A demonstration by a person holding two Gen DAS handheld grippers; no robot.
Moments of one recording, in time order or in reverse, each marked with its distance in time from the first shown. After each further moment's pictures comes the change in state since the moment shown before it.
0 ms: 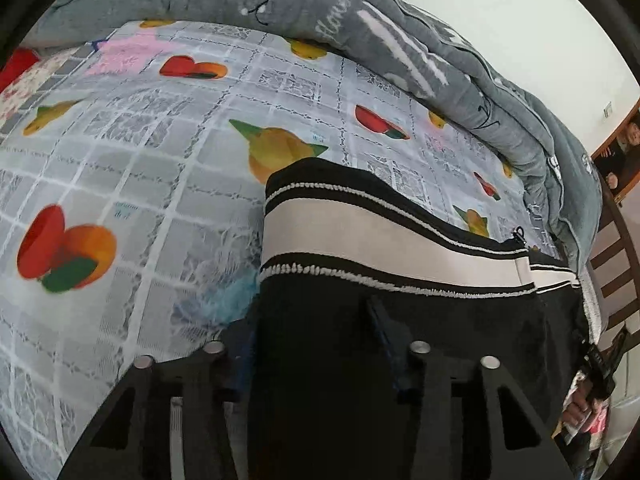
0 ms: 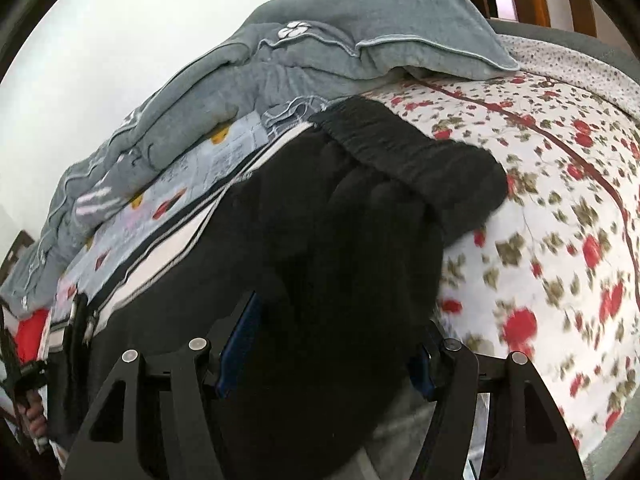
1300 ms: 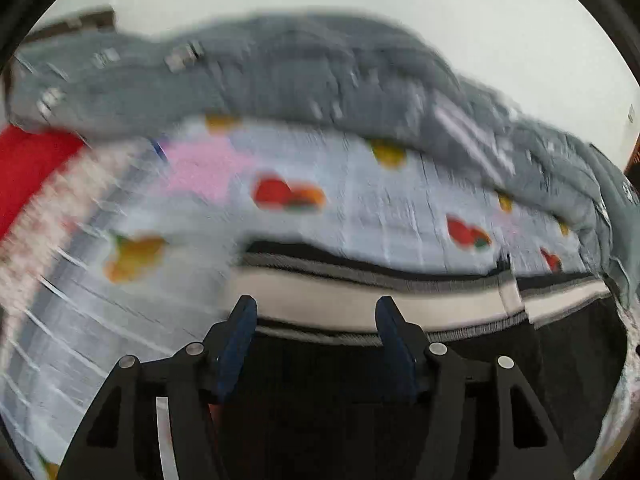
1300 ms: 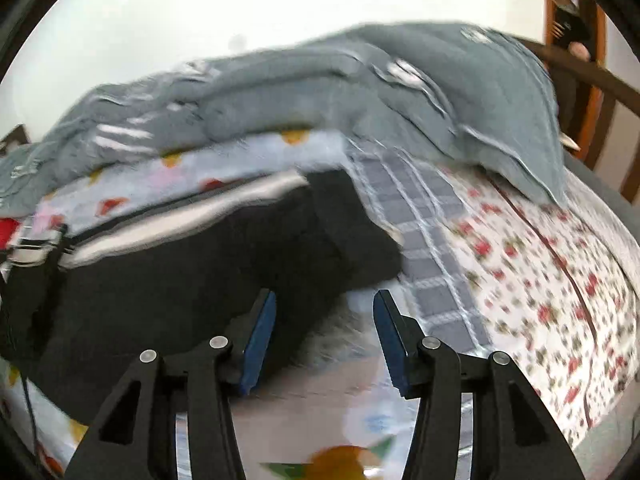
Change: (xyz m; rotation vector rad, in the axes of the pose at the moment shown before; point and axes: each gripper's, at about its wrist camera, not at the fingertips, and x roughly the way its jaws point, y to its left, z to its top) left arm -0.018 0.069 0.089 0.053 -0.165 0.186; right arm -0.023 0.161 0.018 -0.404 -0.048 -0.056
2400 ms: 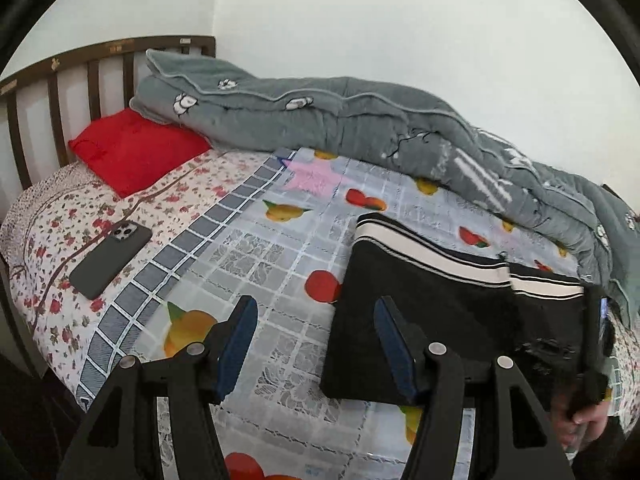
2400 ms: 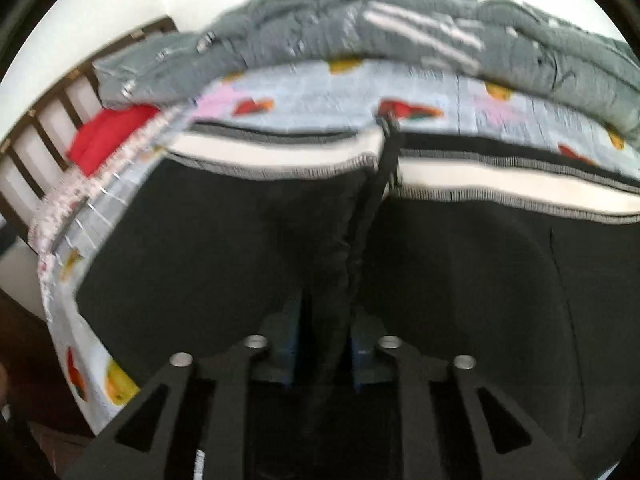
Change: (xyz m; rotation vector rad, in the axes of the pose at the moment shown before) left arm -0.201 0.031 -0.105 -0.129 -0.215 0.184; right arm 0.072 0.310 -0.058 -0.269 0.230 0.408
